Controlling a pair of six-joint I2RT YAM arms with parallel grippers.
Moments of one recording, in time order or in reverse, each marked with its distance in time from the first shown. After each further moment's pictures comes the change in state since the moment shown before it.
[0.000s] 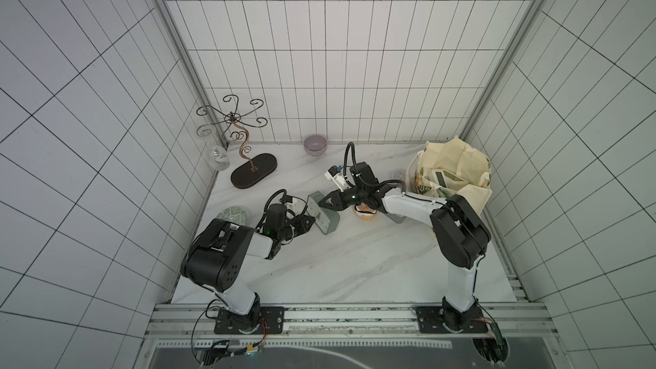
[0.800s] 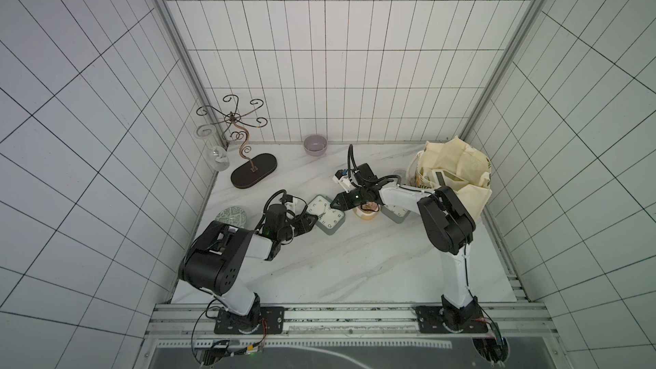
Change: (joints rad) left arm -0.003 -0.018 -0.011 0.029 0.012 -0.016; right arm -0.098 0.153 0.116 -0.228 0.141 -0.172
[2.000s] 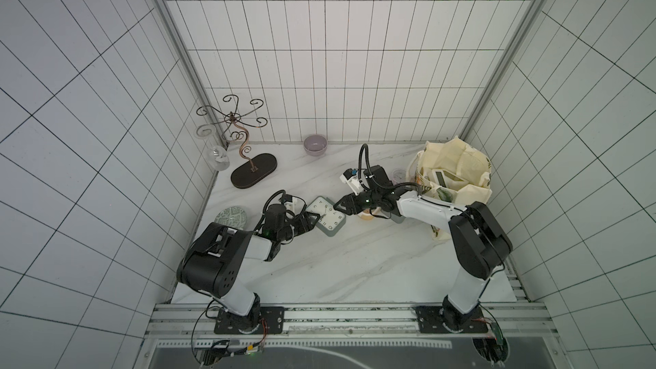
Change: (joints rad) left arm -0.001 -0.025 -0.006 0.007 0.013 -0.034; right arm 0.014 -0.268 -0.229 0.076 0.014 0.055
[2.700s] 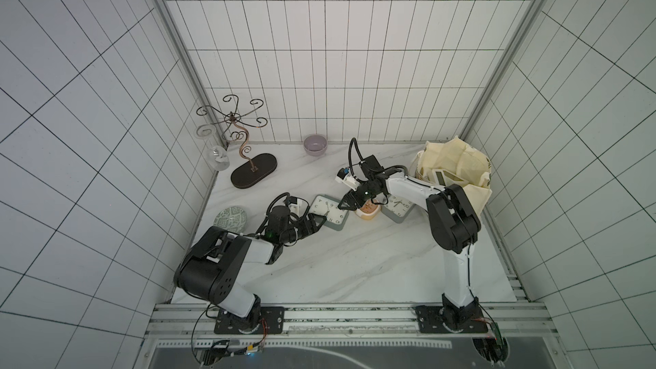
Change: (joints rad) left arm -0.053 -0.029 -0.014 0.003 0.025 -0.087; right arm -0.066 0.214 0.278 -0.359 -0.069 -0.487
